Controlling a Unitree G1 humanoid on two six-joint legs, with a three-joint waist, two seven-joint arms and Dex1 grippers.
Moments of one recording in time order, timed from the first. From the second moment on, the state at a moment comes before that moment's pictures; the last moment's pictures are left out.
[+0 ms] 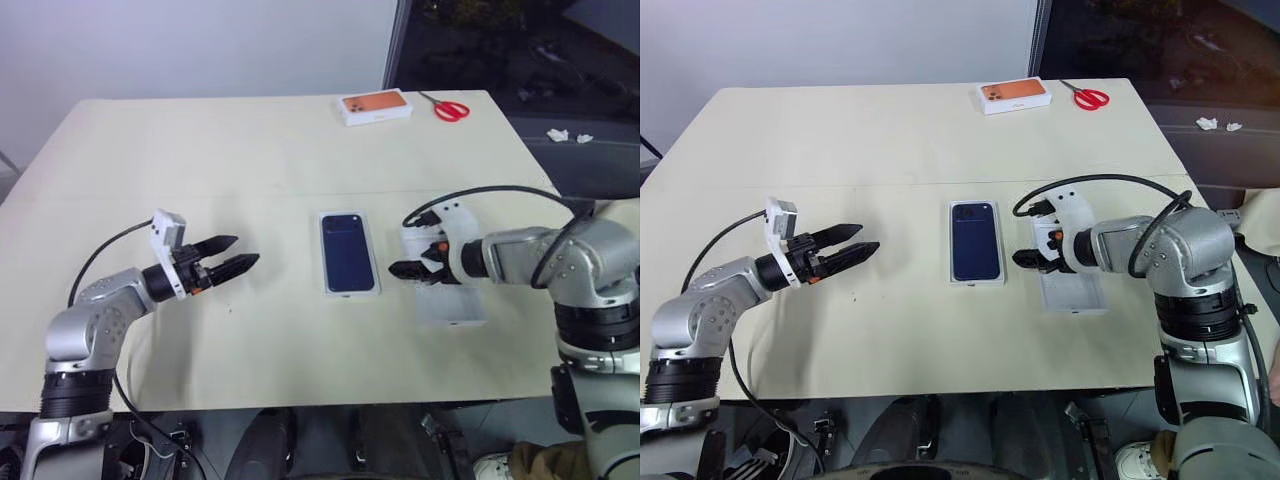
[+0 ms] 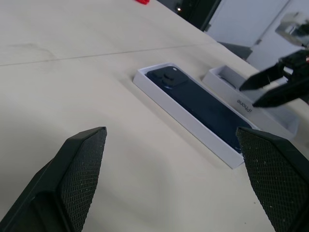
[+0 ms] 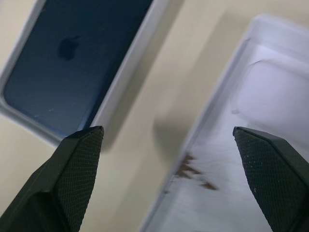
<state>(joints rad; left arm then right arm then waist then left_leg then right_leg) -0.28 0.58 0.22 -0.04 -0.66 0.64 -0.92 -0.67 -0.69 -0.02 -0.20 0.94 1.61 0.11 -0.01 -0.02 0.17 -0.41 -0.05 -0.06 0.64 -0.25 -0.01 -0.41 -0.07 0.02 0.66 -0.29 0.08</state>
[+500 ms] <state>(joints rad) -0.28 0.57 0.22 -0.04 -0.68 0.65 -0.88 -0.59 -0.90 0.17 -0.12 1.91 1.35 -0.77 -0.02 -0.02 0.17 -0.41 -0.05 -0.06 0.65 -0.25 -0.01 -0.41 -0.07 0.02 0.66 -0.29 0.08</state>
